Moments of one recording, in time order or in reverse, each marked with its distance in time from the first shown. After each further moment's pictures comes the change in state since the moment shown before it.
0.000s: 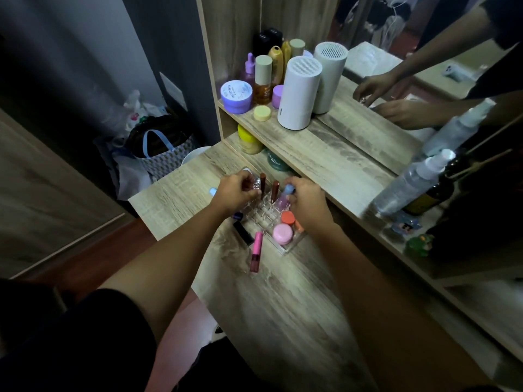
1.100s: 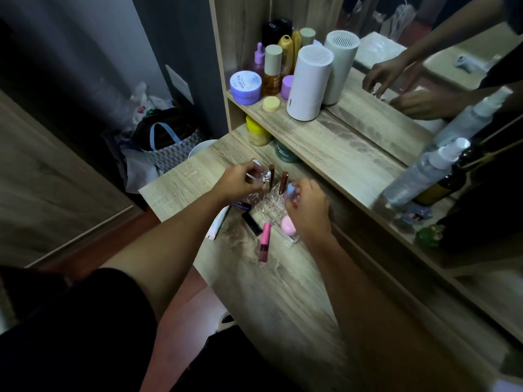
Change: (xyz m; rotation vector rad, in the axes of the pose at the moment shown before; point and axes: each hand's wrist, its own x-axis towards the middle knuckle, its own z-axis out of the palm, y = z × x) left_hand -0.004 -0.002 -0.018 -0.032 -0.126 0.031; right_hand -0.031 -0.017 0.025 0.080 0.183 0.151
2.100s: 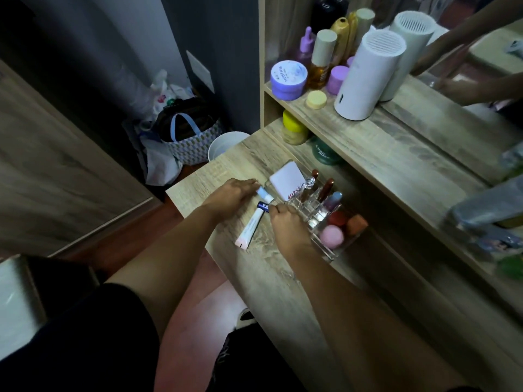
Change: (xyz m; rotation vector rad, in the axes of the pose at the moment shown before) left_hand -0.002 -0.117 -0.032 0.519 -0.151 0.178; right_hand 0.000 -0.049 0.112 -0.476 -0.389 -0.345
